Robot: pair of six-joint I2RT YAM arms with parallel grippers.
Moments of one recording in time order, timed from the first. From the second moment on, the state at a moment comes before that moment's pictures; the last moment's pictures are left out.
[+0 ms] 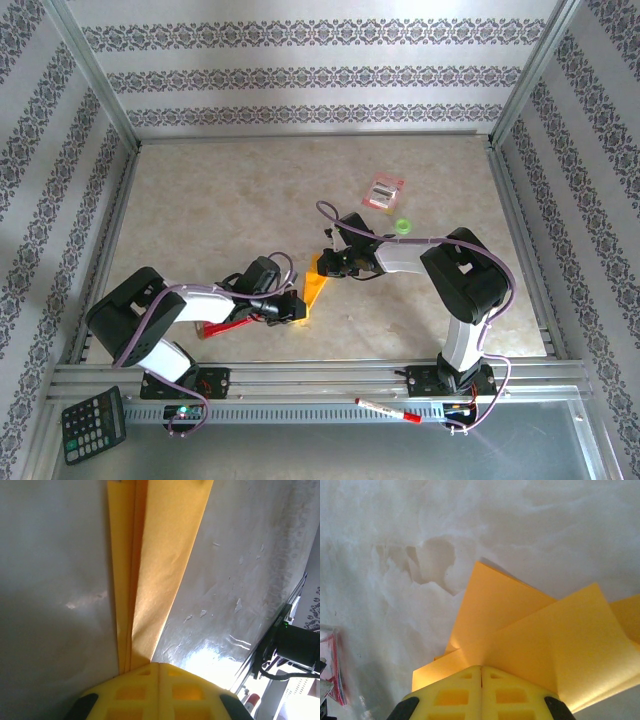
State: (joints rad) left arm -0.69 1.53 0.43 0.21 0.58 -0.92; right arm 0.61 1.83 0.89 -0.06 -0.44 0.60
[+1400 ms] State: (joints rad) left arm -0.60 1.61 0.60 0.02 0.67 -0.85; right arm 0.61 1.84 0.90 -0.07 -0.44 0.60
